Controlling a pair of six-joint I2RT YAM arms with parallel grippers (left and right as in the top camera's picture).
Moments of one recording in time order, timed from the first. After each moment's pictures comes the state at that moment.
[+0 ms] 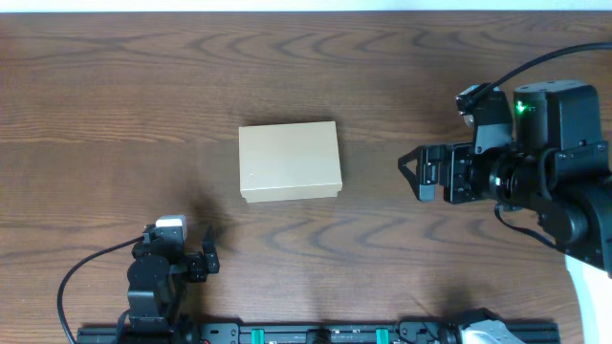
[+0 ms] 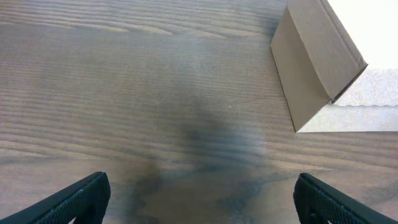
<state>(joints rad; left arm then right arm) -0.06 0.01 0.16 -0.72 -0.02 -0.08 0.24 1.21 1.70 -1.44 -0.28 0.22</state>
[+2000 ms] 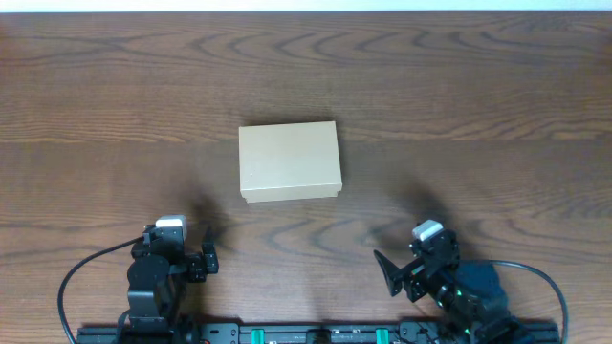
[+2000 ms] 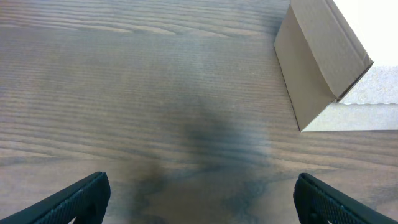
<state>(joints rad) -0.06 0.01 0.16 -0.72 -0.03 -0.07 0.48 0.02 0.18 -0.69 -0.10 0.08</state>
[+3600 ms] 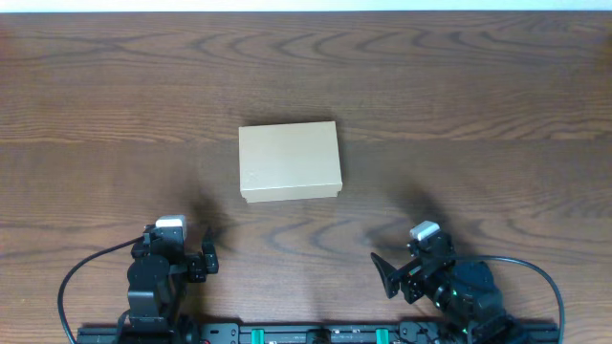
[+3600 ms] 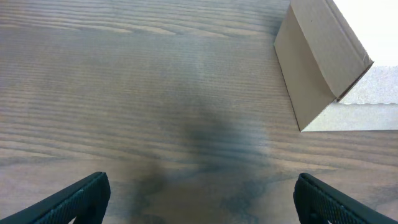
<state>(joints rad) -0.06 0.01 0.16 -0.72 -0.03 -0.07 0.51 0.02 0.17 -0.69 -0.10 0.13</state>
